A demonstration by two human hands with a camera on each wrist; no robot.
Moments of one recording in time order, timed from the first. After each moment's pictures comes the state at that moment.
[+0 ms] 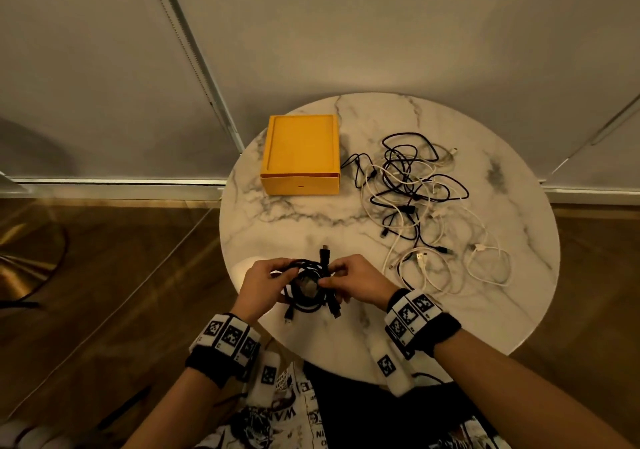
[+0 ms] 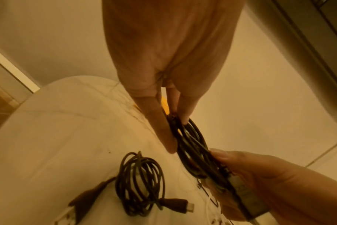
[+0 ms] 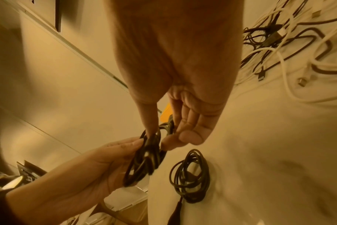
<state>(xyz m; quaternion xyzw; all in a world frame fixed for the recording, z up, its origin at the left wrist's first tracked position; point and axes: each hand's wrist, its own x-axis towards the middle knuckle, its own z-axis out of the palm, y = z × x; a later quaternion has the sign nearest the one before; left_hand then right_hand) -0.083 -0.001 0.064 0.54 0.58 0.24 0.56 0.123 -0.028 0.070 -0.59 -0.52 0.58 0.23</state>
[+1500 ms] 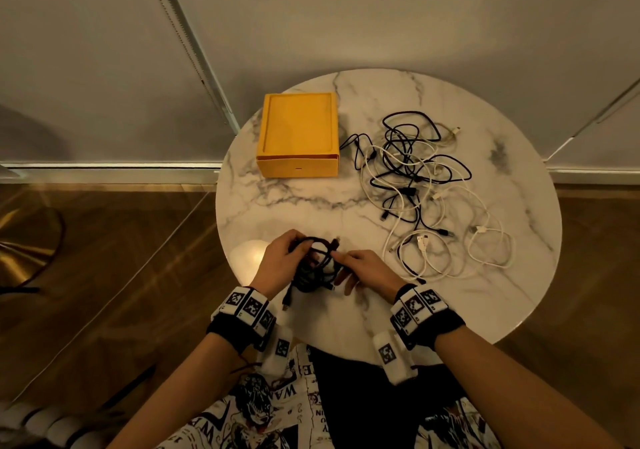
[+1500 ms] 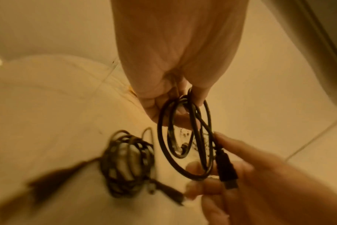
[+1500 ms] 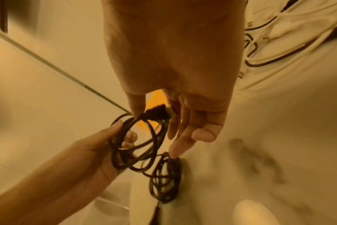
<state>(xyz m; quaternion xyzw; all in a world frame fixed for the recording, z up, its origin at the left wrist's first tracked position) -0.053 0.009 0.053 0.59 0.55 0.25 0.53 0.133 -0.040 0.047 -0.63 -0.39 0.63 0.25</state>
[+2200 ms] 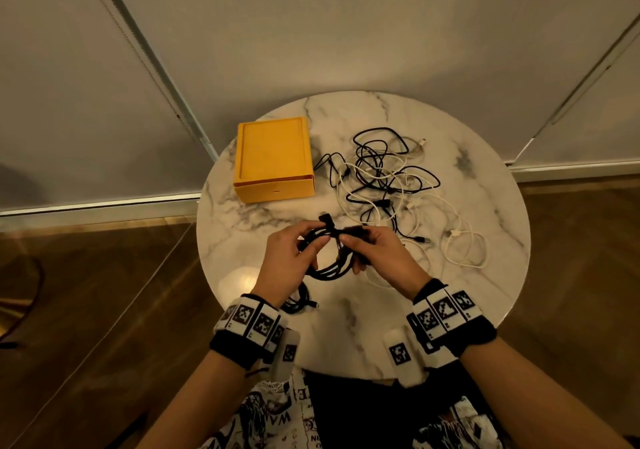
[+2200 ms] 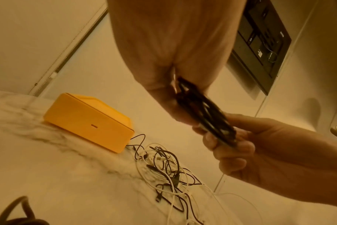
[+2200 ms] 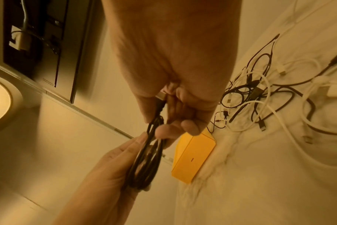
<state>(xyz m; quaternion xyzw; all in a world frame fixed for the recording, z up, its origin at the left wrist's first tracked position) 0.001 0.005 0.129 0.70 0.46 0.33 0.44 0.176 -0.044 0.121 -0.57 -0.42 0.55 0.46</state>
